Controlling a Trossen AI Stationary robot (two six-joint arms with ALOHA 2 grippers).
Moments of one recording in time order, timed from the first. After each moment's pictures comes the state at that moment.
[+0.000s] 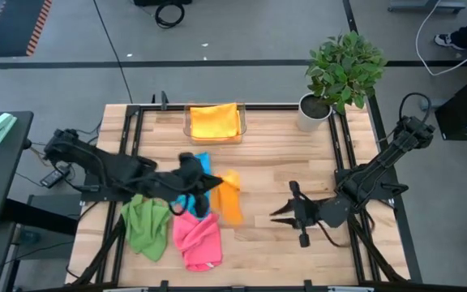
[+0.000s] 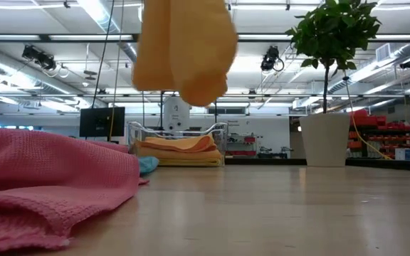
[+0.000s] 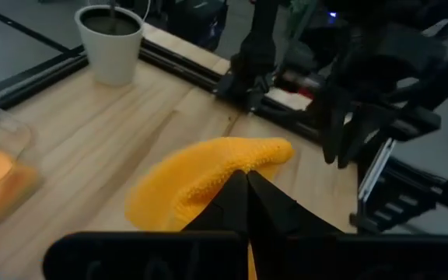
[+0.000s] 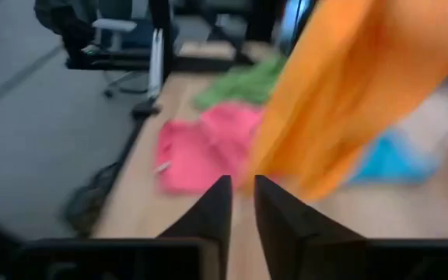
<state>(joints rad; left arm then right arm) -0.41 1.38 1.41 -0.53 -0.61 -0.64 0.69 1.25 0.89 -0.10 0.56 0.22</state>
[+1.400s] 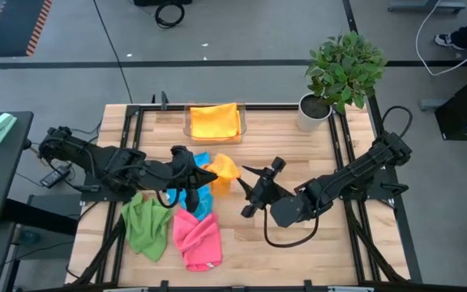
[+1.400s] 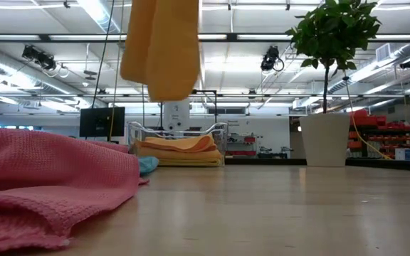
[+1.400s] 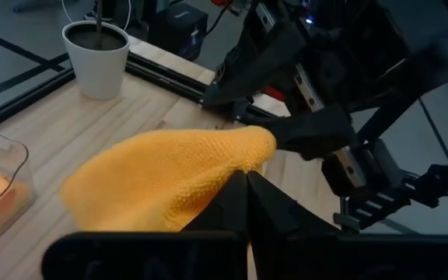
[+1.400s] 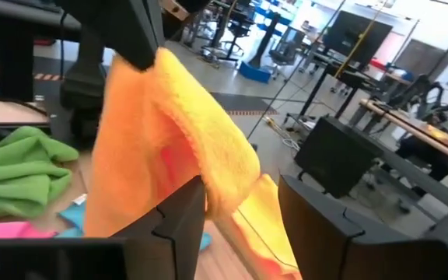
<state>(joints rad) -0.39 1.29 1.38 -0.51 -0.53 -0.57 0.51 1.64 1.42 -0.21 1.15 0.06</state>
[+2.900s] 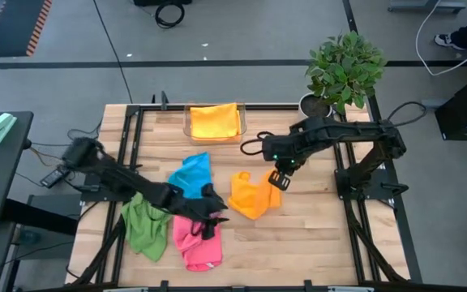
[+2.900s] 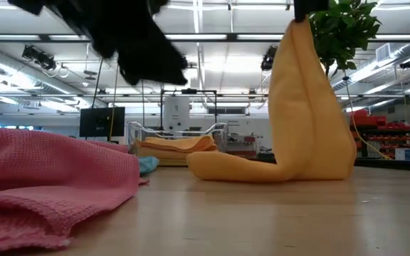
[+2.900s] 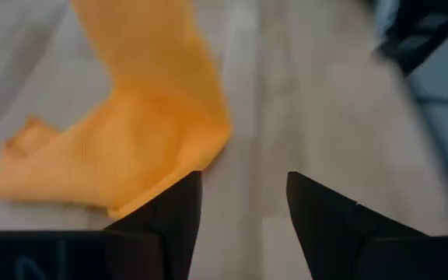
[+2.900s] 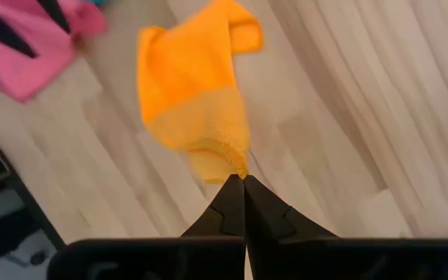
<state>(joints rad) -0.42 1.60 0.85 0.15 -0.33 -0.38 0.10 1.63 1.81 -1.52 0.02 0.63</state>
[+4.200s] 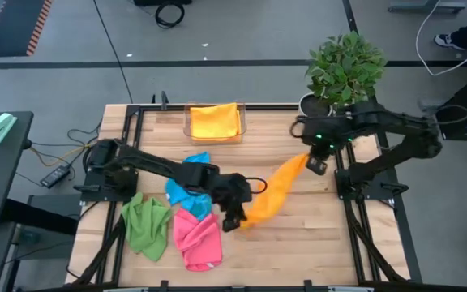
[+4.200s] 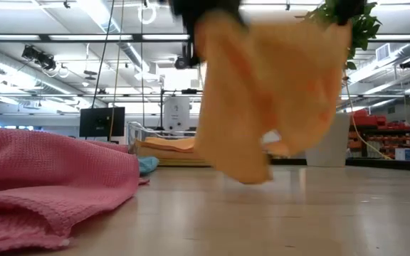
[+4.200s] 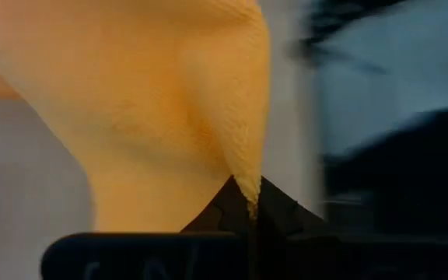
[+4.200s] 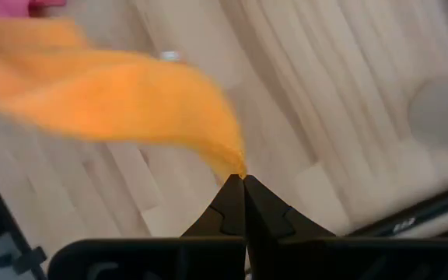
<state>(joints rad) -0.19 1.83 1.45 -0.39 0.28 -0.46 -0.02 1.25 1.54 -1.56 0.05 0.48</state>
